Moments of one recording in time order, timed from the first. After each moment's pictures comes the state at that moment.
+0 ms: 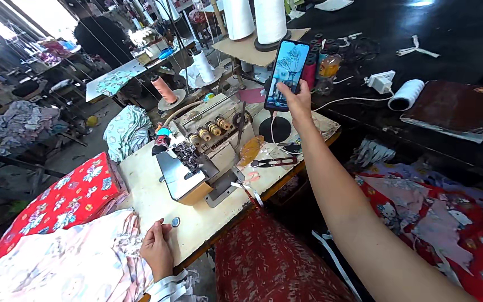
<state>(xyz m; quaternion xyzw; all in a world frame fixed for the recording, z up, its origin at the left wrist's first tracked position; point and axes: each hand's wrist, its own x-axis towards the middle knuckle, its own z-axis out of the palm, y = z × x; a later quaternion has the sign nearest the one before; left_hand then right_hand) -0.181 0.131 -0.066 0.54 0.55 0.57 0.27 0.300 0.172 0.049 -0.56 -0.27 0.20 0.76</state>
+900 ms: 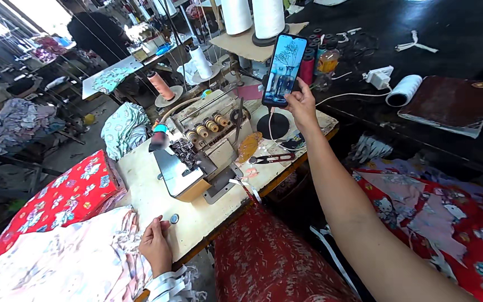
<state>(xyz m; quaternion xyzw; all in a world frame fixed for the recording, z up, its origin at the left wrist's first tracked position) -0.183 0.133 -0.067 0.55 0.55 0.57 0.26 0.315 0.160 0.012 -0.49 -0.32 0.24 0.77</state>
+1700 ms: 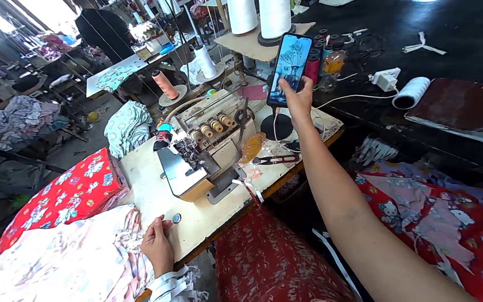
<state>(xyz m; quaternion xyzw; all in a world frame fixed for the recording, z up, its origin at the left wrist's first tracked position) -0.181 0.133 -0.066 0.54 0.54 0.59 0.27 0.295 0.181 0.043 -0.61 -0.24 0.15 0.74</state>
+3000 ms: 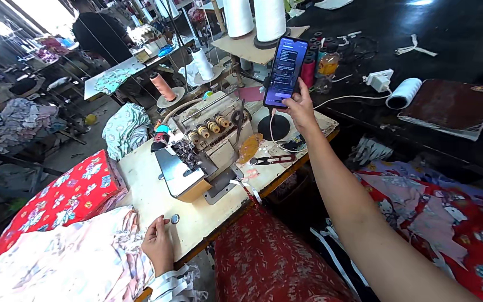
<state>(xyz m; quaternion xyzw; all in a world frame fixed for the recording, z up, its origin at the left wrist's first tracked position) -0.178 0.131 -0.067 0.57 0.57 0.55 0.22 0.312 0.161 0.017 -0.45 -0.33 0.29 0.78</state>
